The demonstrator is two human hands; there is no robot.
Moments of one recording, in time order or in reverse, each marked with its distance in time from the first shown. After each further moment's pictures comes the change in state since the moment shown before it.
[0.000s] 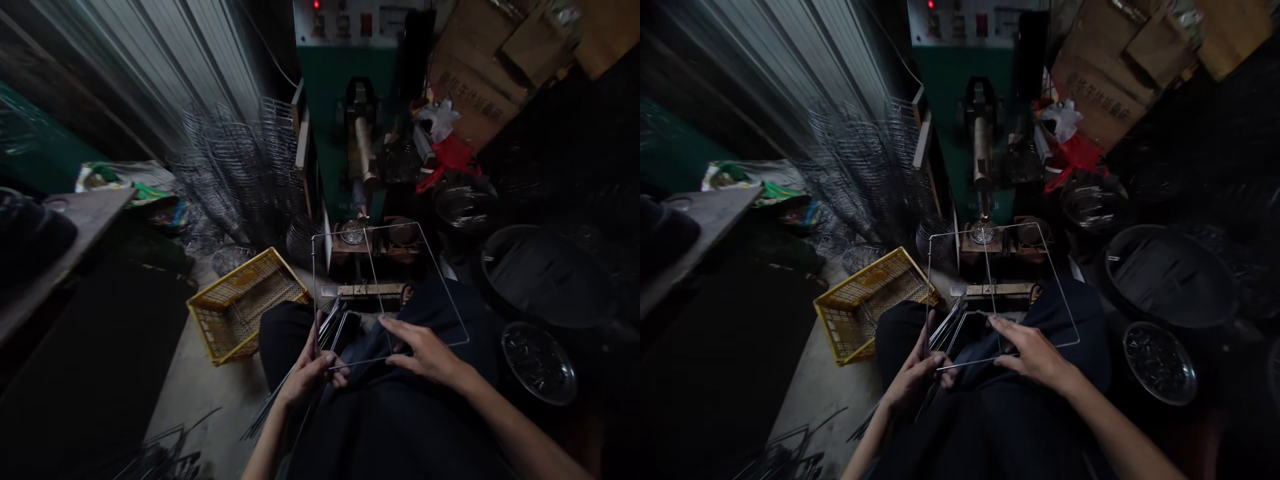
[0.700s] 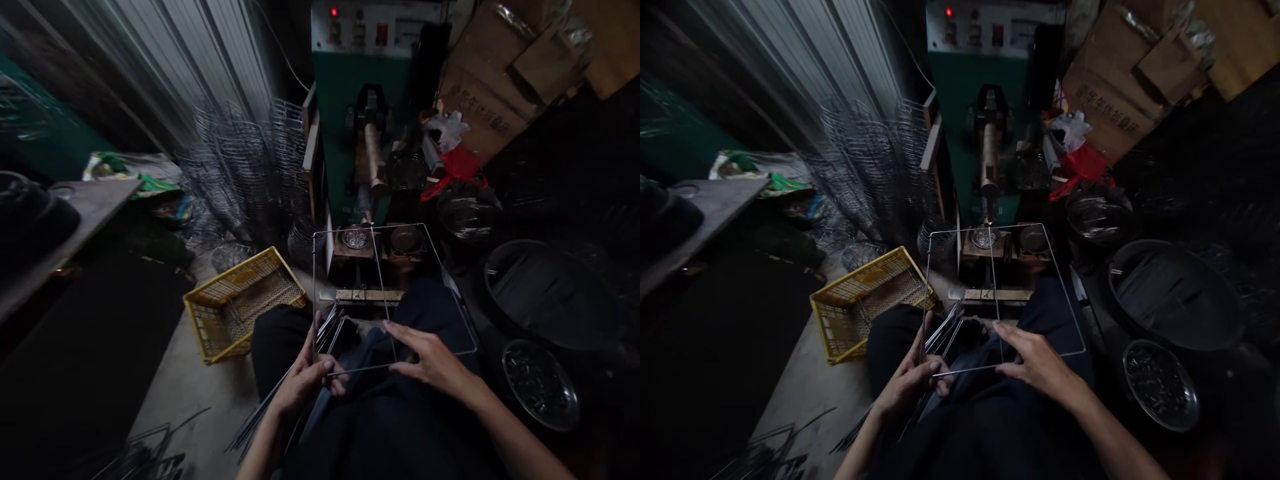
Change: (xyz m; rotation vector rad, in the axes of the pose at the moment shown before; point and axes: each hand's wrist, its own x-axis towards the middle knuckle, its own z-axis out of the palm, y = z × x) left_hand 0.006 0.009 0.009 -0.011 -0.017 0.047; right_hand 0.004 -0.002 -0.019 -0.075 0.018 -0.022
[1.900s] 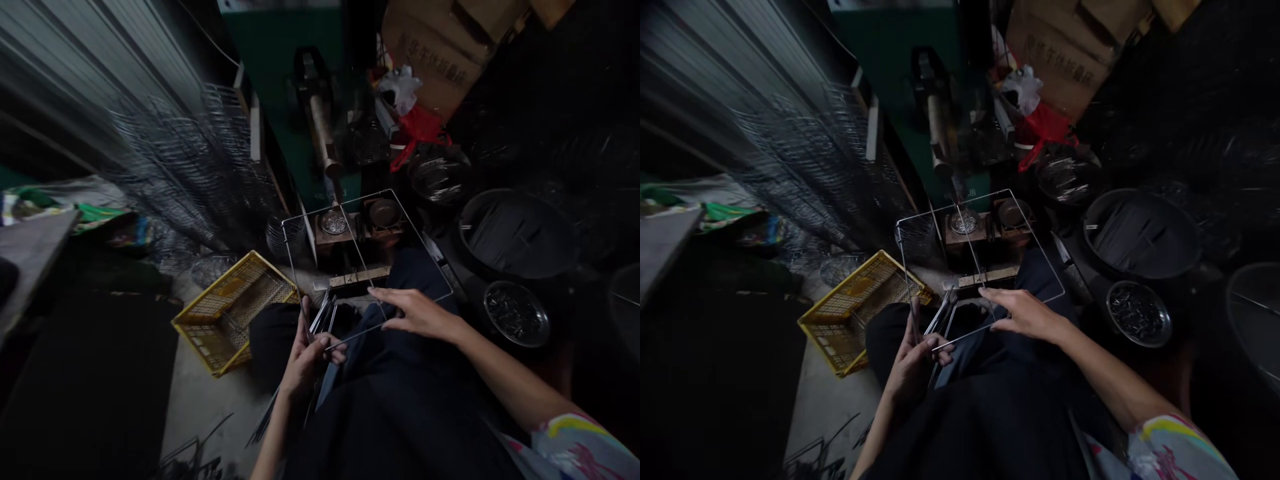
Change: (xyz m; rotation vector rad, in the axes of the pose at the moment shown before) left_hand 0.006 0.011 0.025 0.033 0.108 -0.002; right_hand 0.003 -0.001 -0.019 -0.048 0.018 -0.040
